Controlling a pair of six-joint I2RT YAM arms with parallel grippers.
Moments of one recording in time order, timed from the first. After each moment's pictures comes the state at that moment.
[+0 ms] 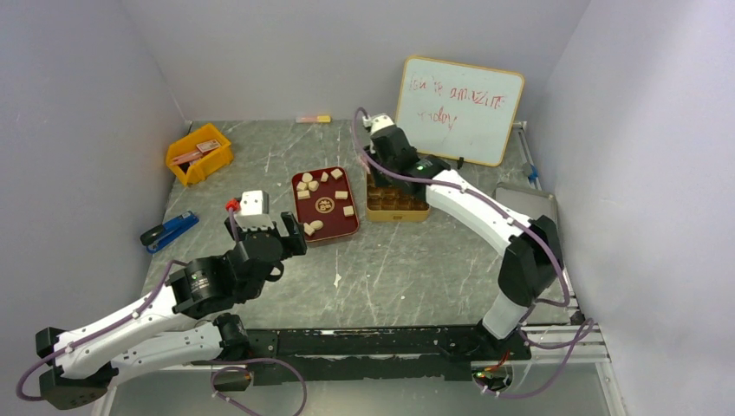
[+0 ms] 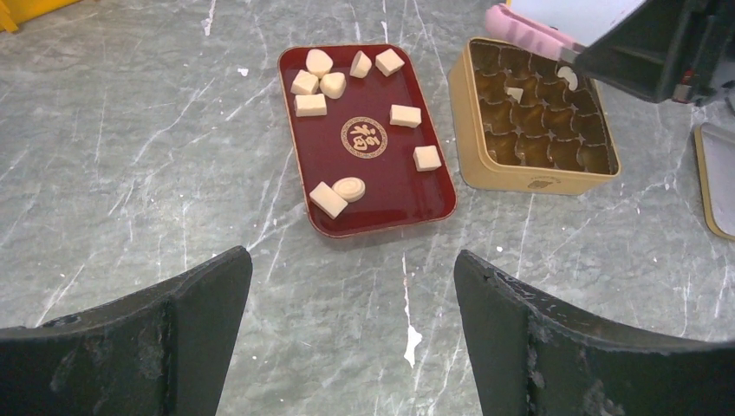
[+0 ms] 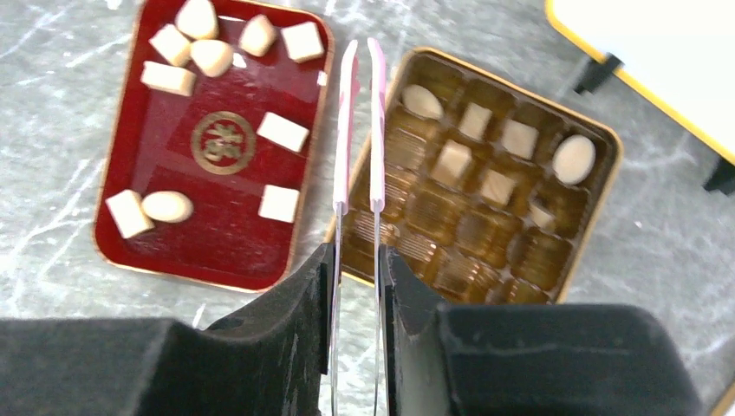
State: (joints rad) left arm -1.08 0.70 0.84 -0.66 -0.90 -0.73; right arm 0.67 1.66 1.45 -0.47 0.22 0.17
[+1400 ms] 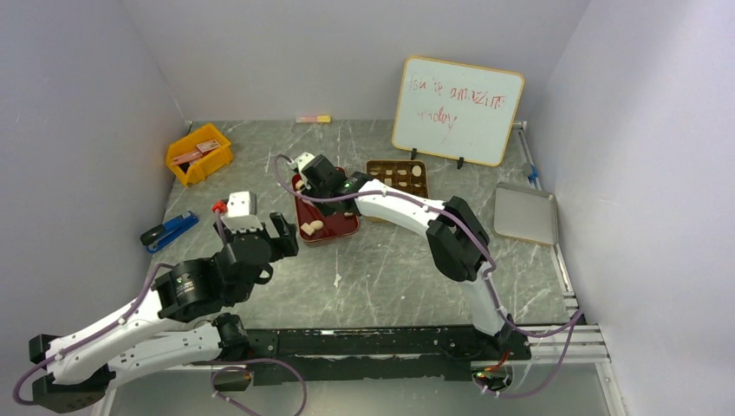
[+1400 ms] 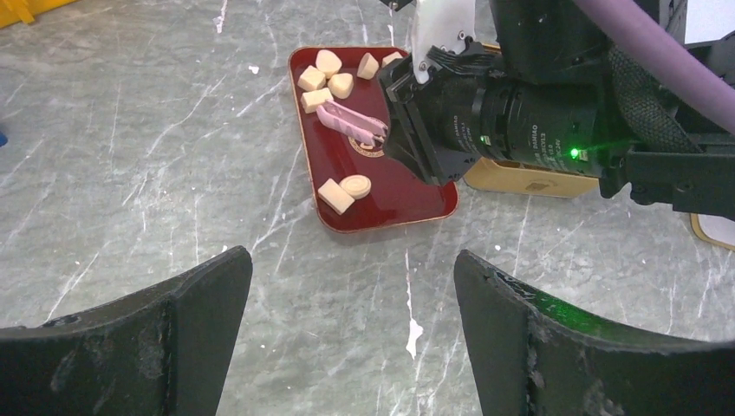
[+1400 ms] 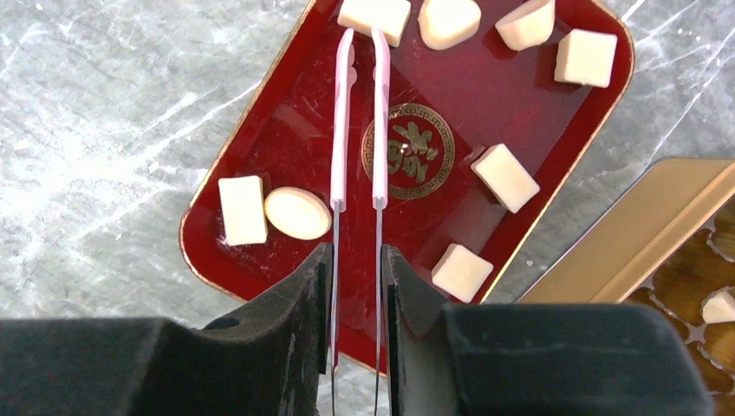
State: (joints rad) left arm -1.08 0.66 0.87 -0.75 -0.90 -0.76; right arm 0.91 2.12 1.76 -0.47 0.15 0.04
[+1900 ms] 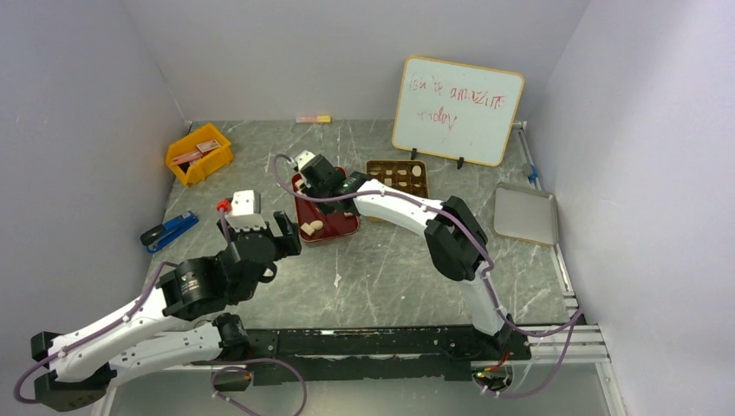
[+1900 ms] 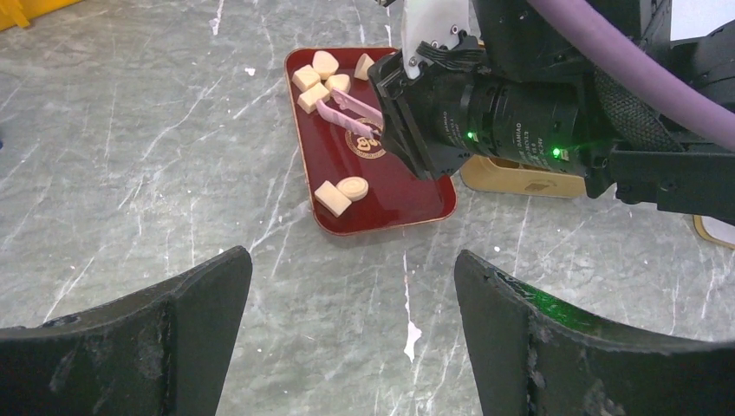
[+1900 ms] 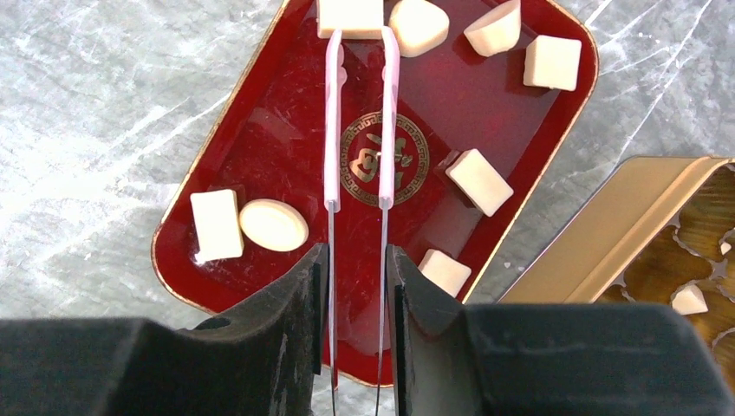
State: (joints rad) left arm -1.08 0.68 0.87 -0.72 -0.90 -0.75; right arm 0.91 2.14 1.78 -0.46 0.21 0.02
